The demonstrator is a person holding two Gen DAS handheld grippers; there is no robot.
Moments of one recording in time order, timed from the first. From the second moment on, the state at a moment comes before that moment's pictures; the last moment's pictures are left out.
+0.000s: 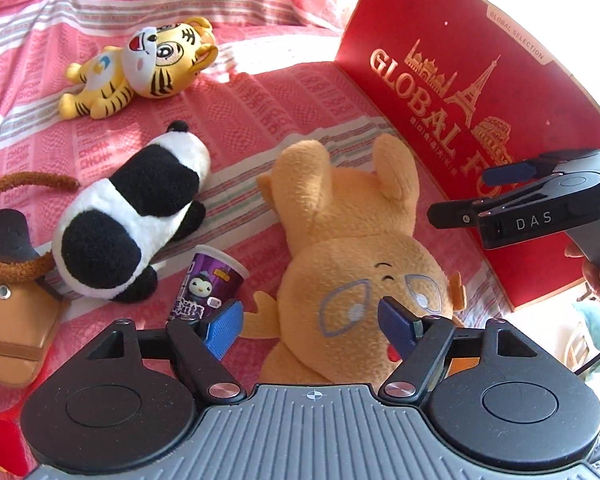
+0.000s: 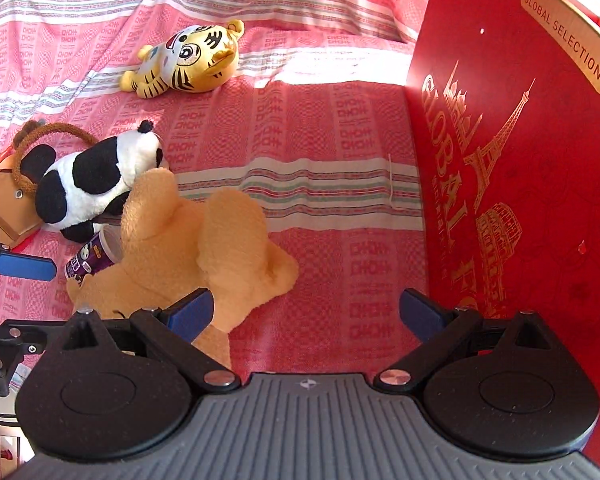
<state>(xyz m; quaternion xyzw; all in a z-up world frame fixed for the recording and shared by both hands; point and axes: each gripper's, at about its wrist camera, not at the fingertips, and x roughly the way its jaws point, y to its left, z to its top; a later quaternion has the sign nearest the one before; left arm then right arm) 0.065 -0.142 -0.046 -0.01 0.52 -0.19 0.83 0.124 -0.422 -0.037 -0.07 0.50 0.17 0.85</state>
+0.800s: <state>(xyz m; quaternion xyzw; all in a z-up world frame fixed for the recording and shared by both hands) 0.067 -0.133 -0.032 -0.02 0.48 -0.13 0.87 0.087 -0.421 -0.031 -0.03 0.50 0.18 0.85</state>
